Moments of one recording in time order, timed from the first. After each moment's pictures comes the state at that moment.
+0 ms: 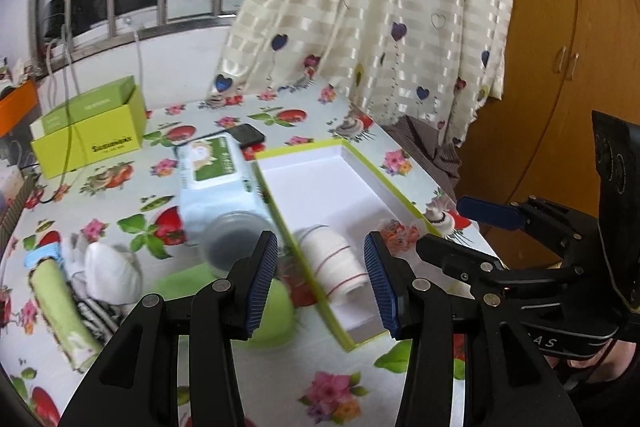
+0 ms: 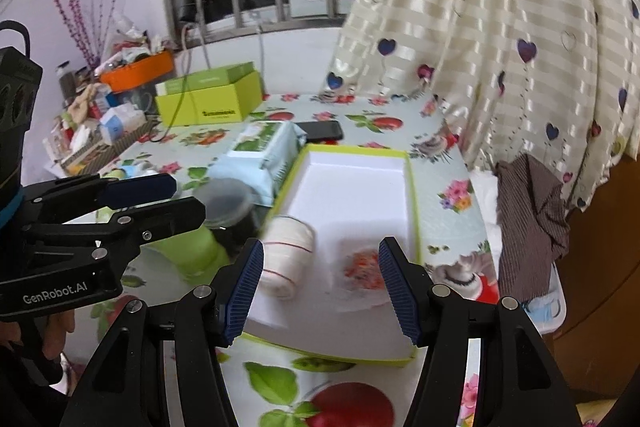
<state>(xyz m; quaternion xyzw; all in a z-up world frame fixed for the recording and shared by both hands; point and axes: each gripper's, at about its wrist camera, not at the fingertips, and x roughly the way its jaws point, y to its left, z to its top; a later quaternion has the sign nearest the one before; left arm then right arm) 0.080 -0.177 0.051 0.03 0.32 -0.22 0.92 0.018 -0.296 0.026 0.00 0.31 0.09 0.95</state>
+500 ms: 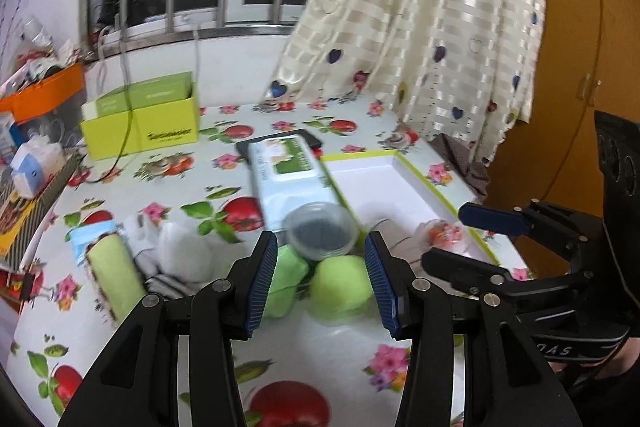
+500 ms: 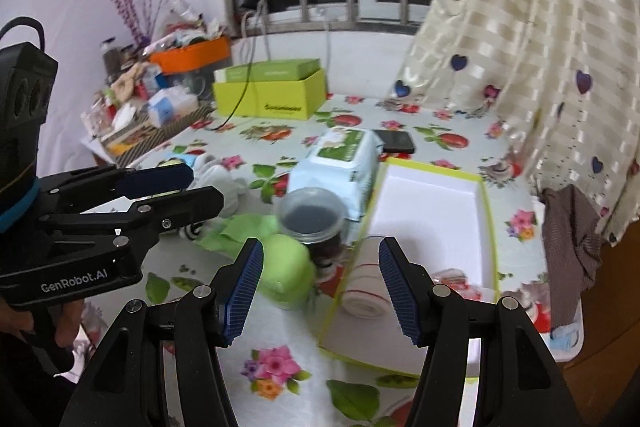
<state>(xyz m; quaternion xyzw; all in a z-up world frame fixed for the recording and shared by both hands) 0.064 -0.103 0.053 0.00 0.31 -0.16 0.94 0.025 -0.223 0.037 -0.04 0.31 0.17 0.93</state>
